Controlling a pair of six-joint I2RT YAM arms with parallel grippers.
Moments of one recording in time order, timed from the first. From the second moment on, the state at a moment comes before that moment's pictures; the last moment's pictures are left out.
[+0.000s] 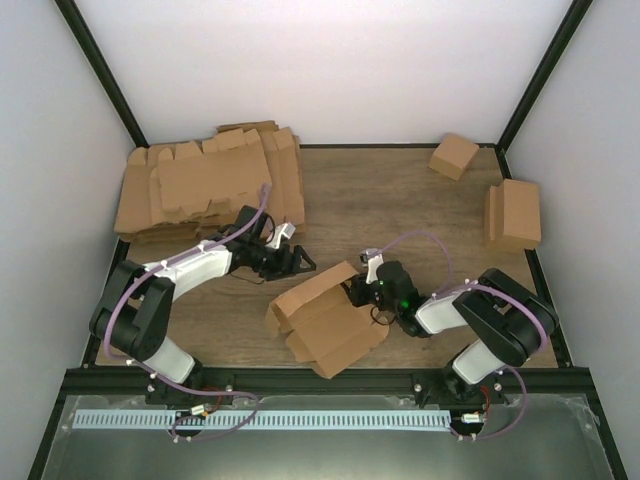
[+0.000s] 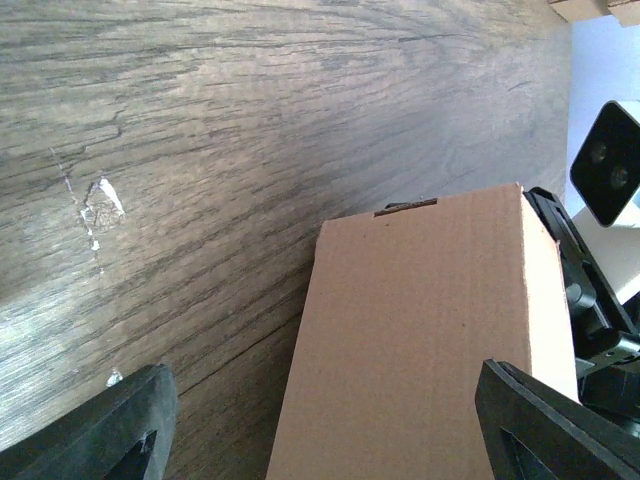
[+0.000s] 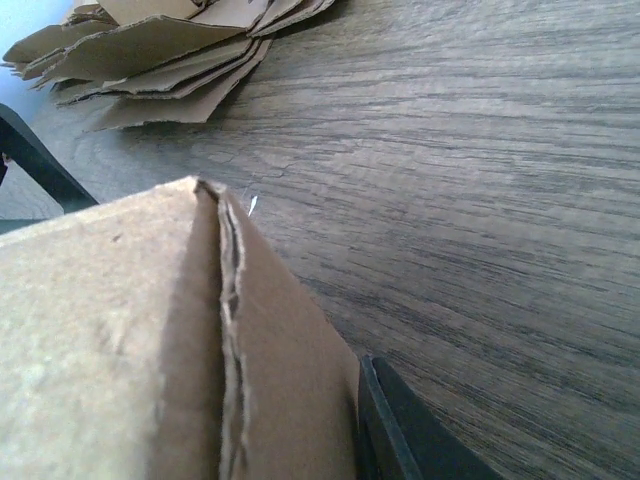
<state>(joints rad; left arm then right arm) -0.47 1.57 0.87 -0.31 0.70 -0.51 0.70 1.54 0.30 0.75 -0.15 0.56</state>
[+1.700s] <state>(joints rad) -0.50 1.10 1.33 -0.70 0.28 -0.49 0.70 1.27 0.36 0.29 0.10 0.79</state>
